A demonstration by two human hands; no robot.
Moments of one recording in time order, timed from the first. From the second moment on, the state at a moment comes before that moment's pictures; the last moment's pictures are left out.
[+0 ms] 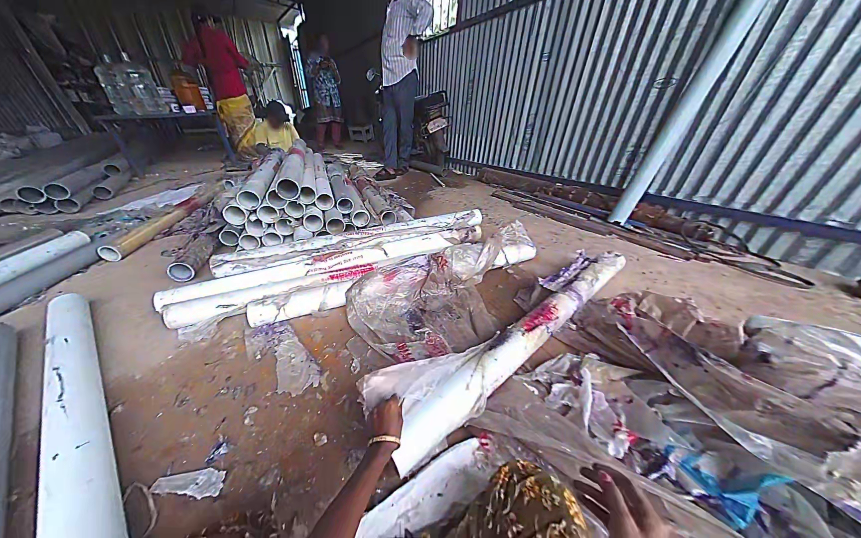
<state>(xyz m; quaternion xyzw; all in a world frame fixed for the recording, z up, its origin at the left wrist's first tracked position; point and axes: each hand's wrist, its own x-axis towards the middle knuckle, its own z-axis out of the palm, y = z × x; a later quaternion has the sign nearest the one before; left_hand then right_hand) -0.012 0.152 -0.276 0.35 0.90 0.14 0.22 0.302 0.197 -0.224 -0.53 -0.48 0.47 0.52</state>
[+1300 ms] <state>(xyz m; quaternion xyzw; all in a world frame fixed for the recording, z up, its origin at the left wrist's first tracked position) 0.014 0.007 -0.057 0.40 0.83 0.34 0.15 0.114 0.143 -0.289 -0.35 -0.18 0.86 0.33</state>
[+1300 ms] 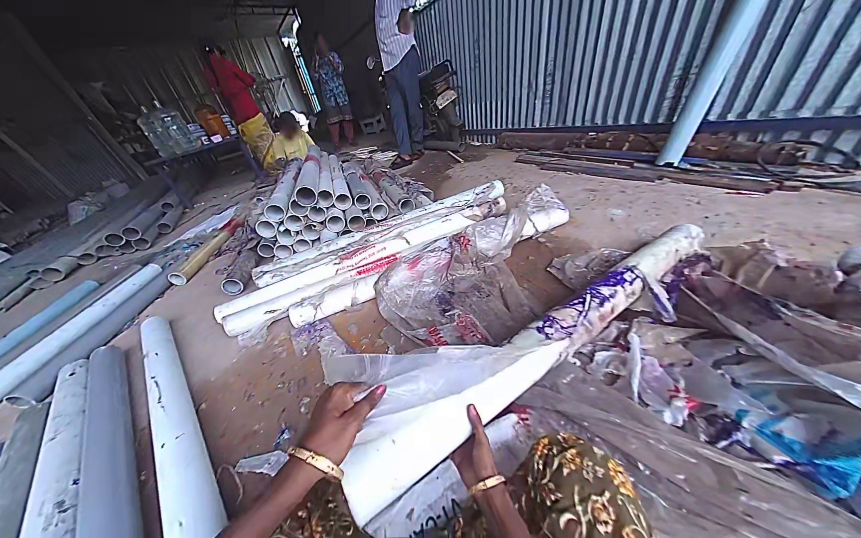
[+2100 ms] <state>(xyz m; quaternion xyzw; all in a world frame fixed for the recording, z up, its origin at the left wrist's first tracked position) -0.133 -0.062 -0.114 0.22 0.97 0.03 -0.06 0.114 0.012 -0.265 -0.39 -0.27 0.86 0.15</state>
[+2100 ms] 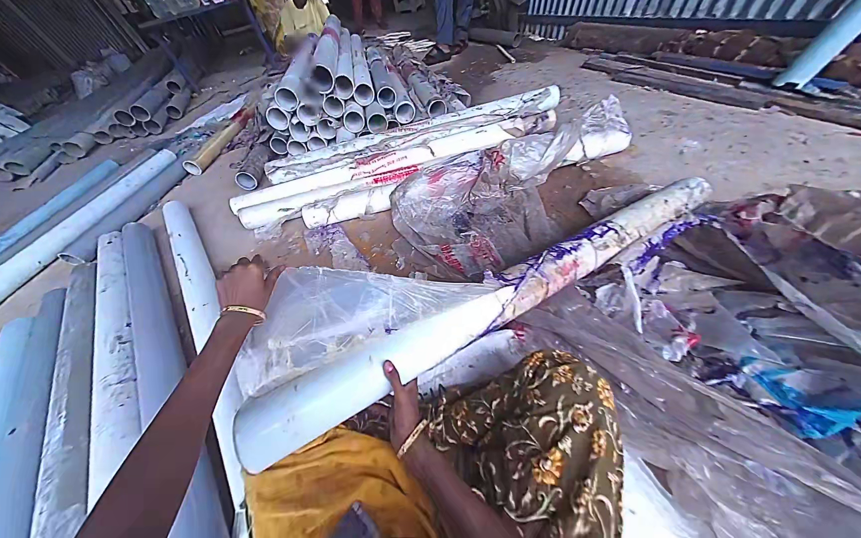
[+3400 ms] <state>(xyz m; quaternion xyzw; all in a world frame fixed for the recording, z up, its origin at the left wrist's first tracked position) -0.023 -0.003 -0.132 0.43 0.89 0.15 0.00 0.068 0.062 -0.206 0.00 -0.95 0.26 0.19</state>
